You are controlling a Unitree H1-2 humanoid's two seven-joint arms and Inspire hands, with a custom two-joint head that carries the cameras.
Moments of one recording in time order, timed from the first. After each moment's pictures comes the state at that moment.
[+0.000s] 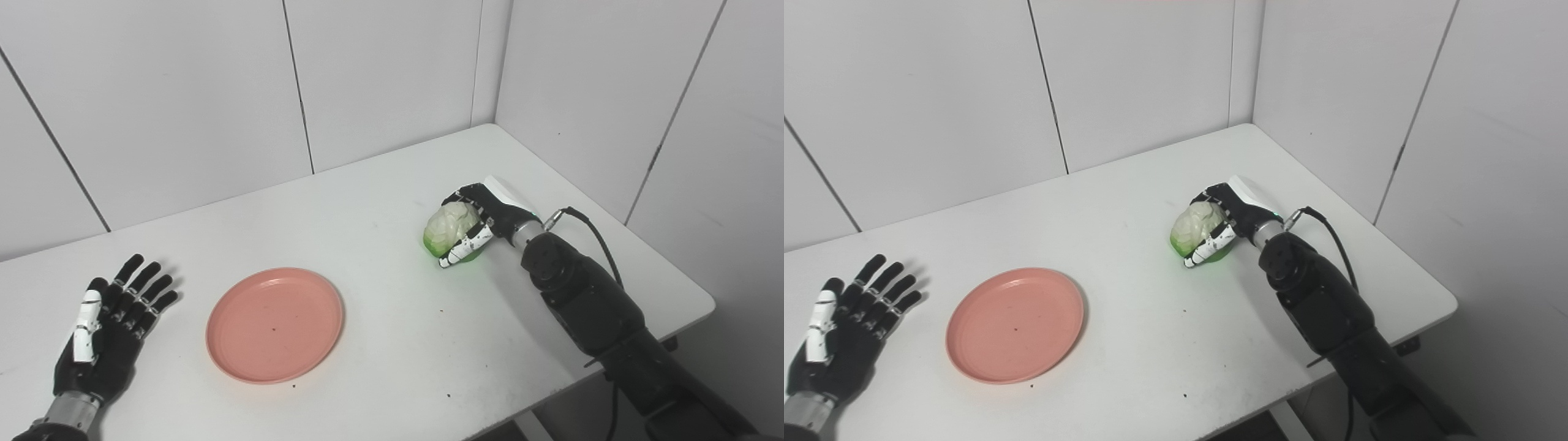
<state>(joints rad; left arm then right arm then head) -0.50 0.19 0.16 0.71 -0.41 0.00 -0.59 -0.39 -0.52 0.06 0.19 -0.41 0.28 0.12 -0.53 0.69</state>
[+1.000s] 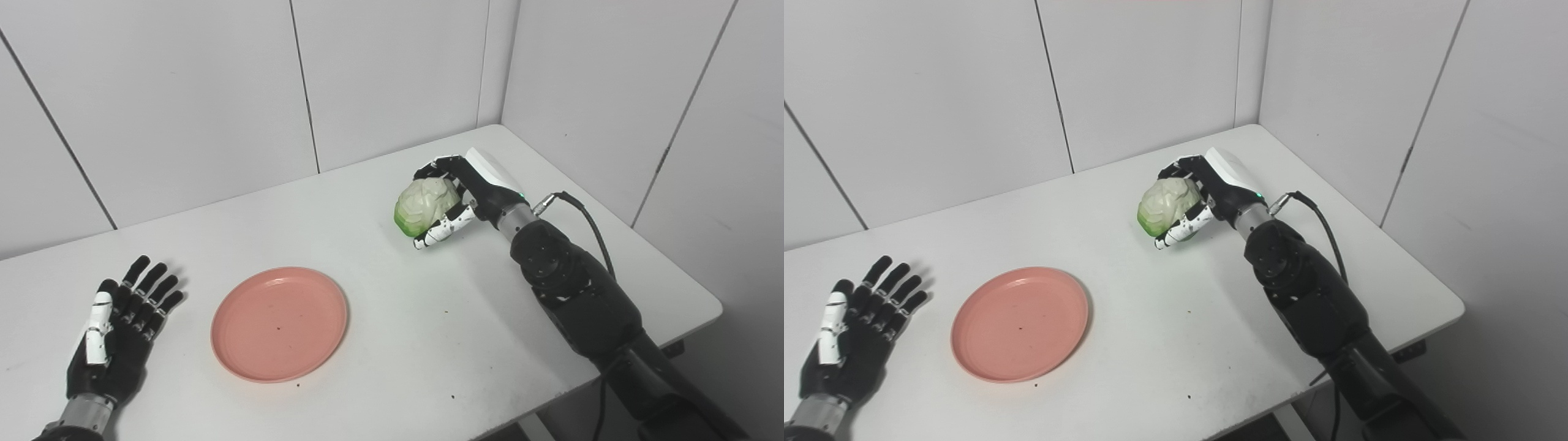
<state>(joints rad) -0.44 0.15 0.11 0.58 -0.41 0.02 -0.48 -0.42 -0.48 0.05 -0.09 -0.40 0.29 0.16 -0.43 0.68</state>
